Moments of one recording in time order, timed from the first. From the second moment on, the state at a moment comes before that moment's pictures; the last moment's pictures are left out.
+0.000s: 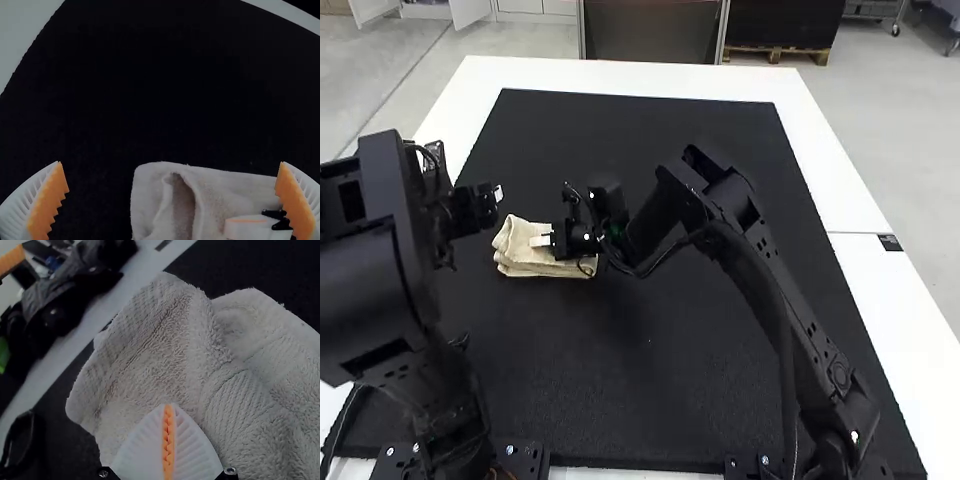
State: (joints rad) left arm 0.54 1.20 0.38 0.38 0.55 -0.04; right arm 0.84 2.62 1.60 0.74 -0.67 0.54
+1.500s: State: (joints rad) left arm 0.24 0.45 0.78 0.23 0.39 -0.44; right arm 0.04 0.59 0.84 0.69 -0.61 0.77
